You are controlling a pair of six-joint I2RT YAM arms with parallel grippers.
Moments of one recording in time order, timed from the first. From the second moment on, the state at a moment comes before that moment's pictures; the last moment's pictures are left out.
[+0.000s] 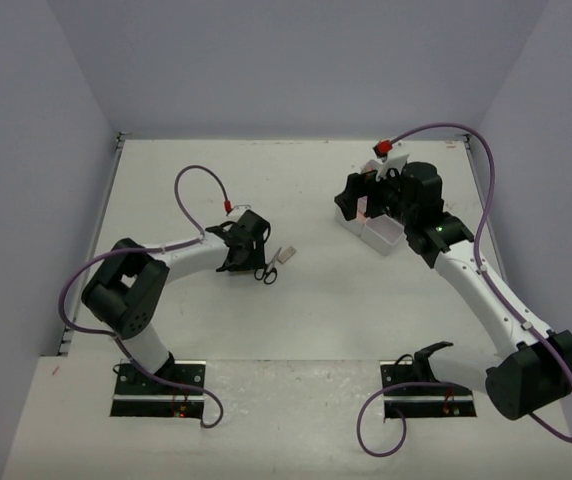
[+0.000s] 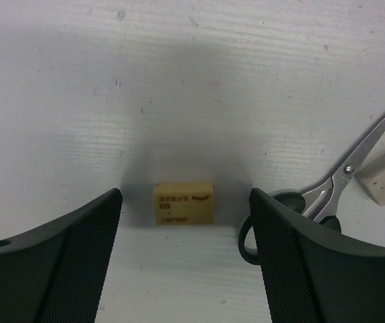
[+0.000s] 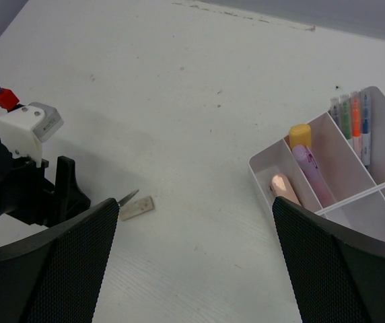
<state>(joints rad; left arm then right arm) -0.63 1.69 0.94 -0.42 -0.37 -0.67 0.36 1.19 1.05 -0.23 -0.18 0.14</state>
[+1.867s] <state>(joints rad) -1.14 0.76 0.29 0.45 -0.21 0.02 0.78 1.30 1.01 -0.31 -0.40 0.58</state>
